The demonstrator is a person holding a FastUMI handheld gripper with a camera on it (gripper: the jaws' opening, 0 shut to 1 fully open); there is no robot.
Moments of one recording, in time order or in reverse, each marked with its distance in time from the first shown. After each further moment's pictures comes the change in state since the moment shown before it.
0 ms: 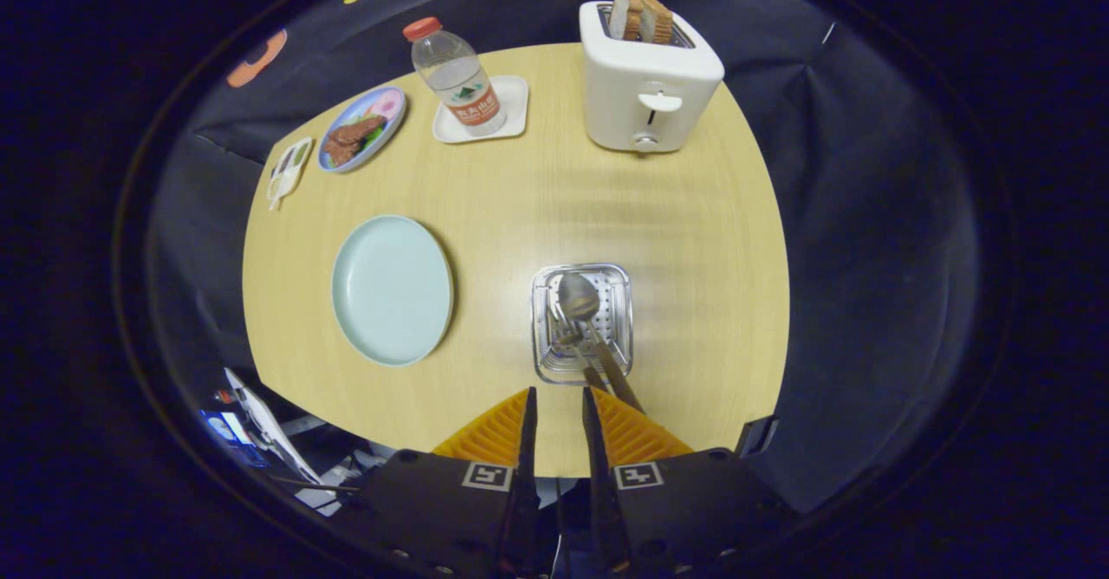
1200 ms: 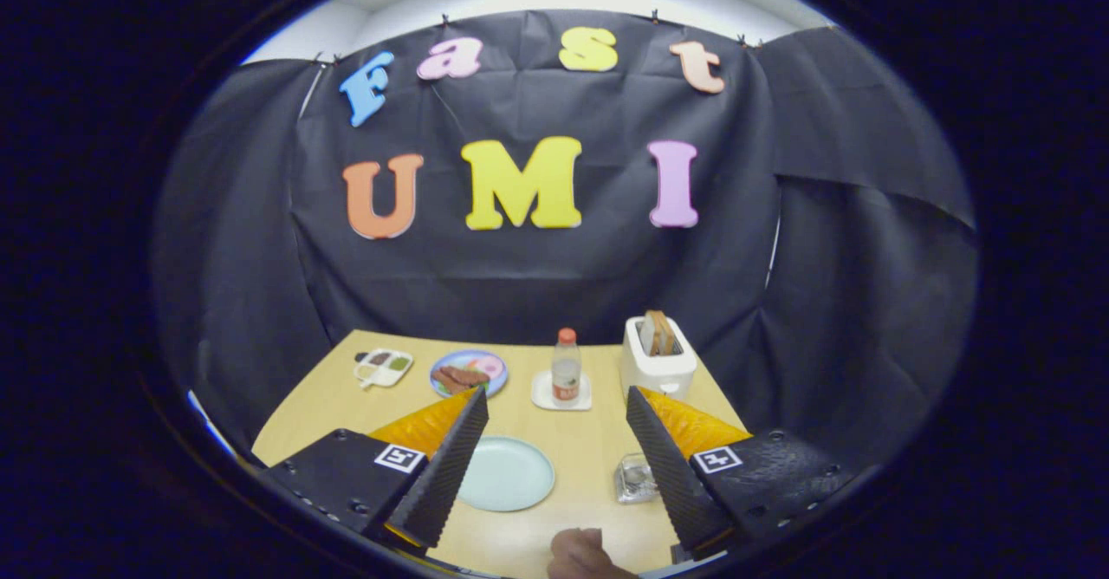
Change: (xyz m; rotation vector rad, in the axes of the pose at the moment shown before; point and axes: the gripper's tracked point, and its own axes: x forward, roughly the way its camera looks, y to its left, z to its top) arm -0.226 0.129 -0.024 -0.076 -1.216 -0.042
